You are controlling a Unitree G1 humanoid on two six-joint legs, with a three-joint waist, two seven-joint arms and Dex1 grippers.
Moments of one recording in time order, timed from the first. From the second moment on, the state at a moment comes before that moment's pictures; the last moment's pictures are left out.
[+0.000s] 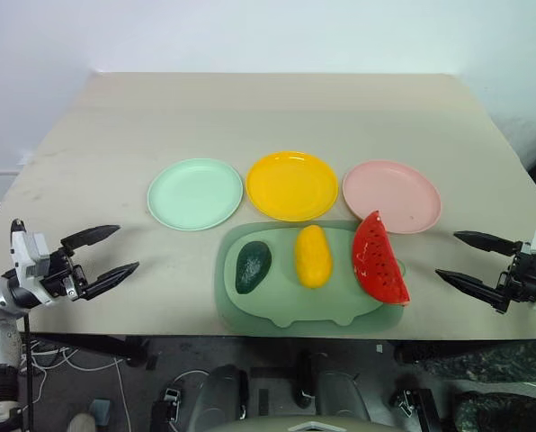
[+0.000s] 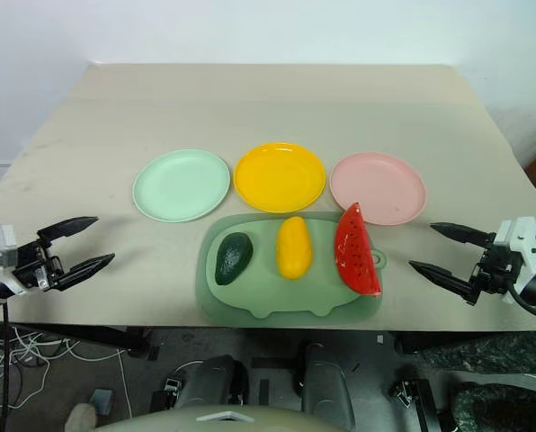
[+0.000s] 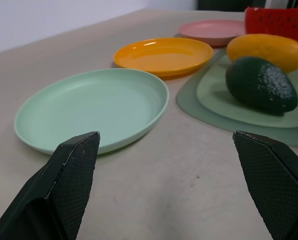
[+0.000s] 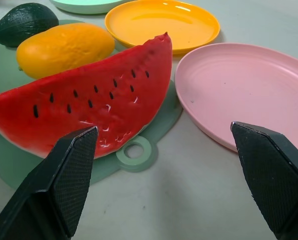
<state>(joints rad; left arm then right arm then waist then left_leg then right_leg) -0.11 0.74 0.42 0.43 -0.58 -0.24 -1.44 0.07 -0.88 -0.48 0.14 0.56 0.07 1.32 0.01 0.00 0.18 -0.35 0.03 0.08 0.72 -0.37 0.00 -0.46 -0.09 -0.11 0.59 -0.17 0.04</state>
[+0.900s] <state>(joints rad) -0.10 0.72 0.41 0.34 -0.61 -0.18 -1.48 0.13 -0.95 -0.52 0.11 0.60 0.11 1.46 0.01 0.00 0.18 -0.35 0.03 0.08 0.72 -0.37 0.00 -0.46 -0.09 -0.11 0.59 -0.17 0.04</state>
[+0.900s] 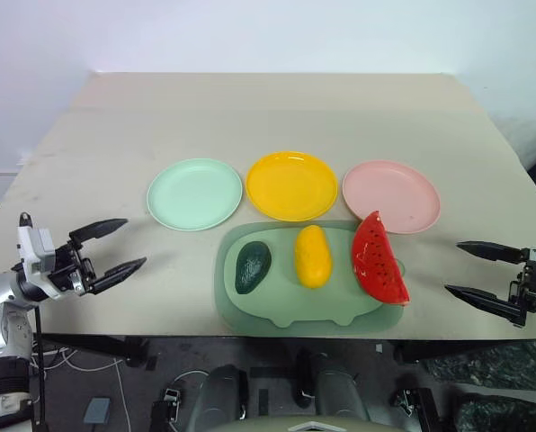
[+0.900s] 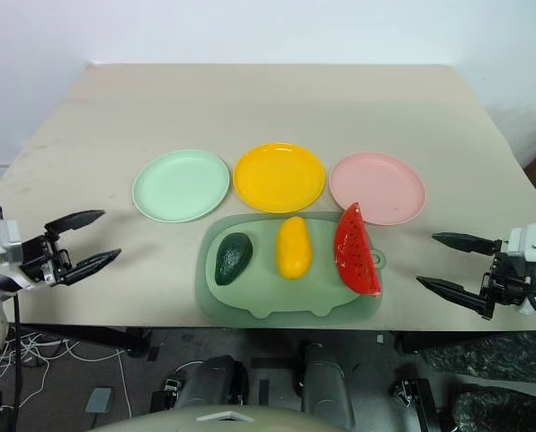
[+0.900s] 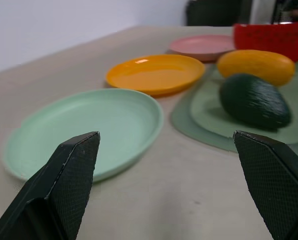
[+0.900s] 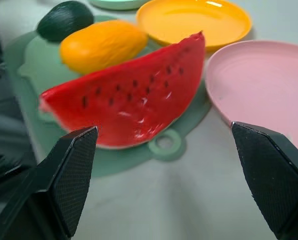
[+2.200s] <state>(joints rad) 0.02 0.59 0.33 0.04 -0.62 -0.16 -1.35 -0.45 -0.96 -0.01 -0.35 0.71 1.40 0.65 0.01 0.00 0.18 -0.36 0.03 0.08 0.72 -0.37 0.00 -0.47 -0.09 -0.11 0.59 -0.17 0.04</state>
